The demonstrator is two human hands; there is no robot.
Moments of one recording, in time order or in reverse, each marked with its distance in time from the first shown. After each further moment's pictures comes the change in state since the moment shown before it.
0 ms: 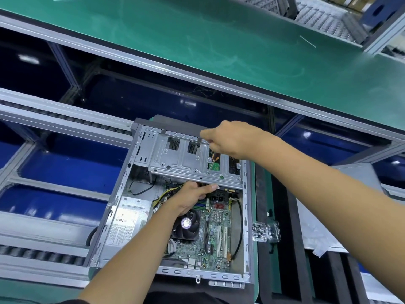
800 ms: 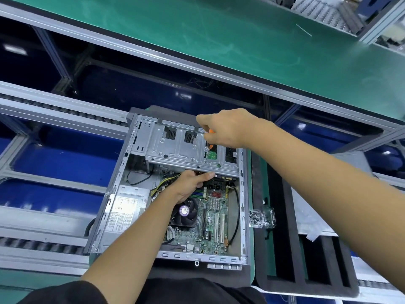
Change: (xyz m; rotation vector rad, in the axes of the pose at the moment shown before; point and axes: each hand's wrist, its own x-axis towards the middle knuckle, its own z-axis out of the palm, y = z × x) left_hand 0.003 -0.003 -0.004 0.088 0.081 0.040; right_hand -0.004 -0.009 -0.002 -0.028 -0.018 0.055
